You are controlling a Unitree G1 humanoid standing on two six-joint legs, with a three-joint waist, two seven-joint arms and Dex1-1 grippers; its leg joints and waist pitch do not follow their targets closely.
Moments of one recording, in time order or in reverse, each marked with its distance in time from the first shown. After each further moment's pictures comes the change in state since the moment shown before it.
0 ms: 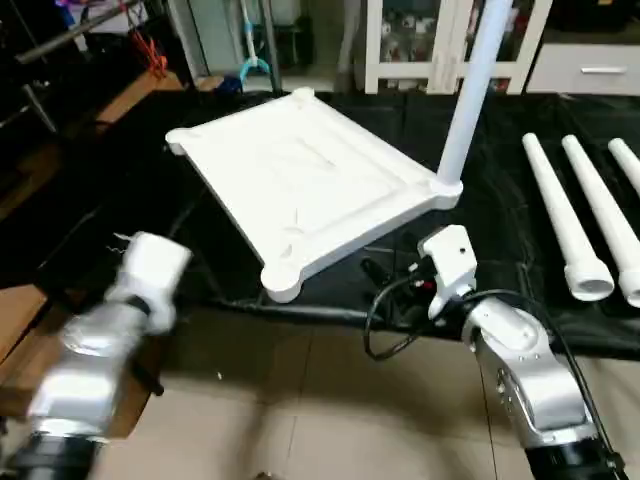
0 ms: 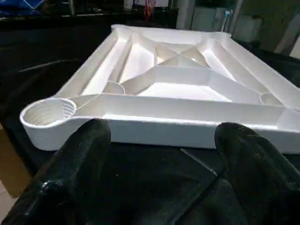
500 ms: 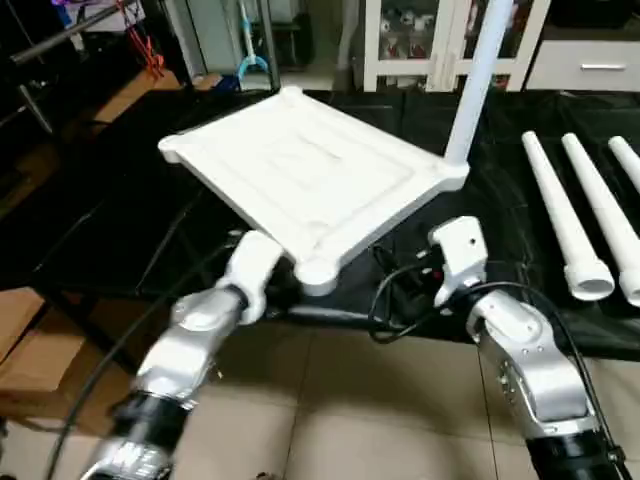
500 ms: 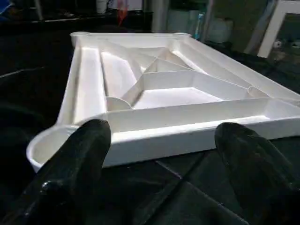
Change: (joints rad) left arm -0.248 -0.231 -0.156 0.268 0.021 -0.026 -0.036; right arm -0.026 0.007 -0.049 0.009 -0.002 -0.001 -0.073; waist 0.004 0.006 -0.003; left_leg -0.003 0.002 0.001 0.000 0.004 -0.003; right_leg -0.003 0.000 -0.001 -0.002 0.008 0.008
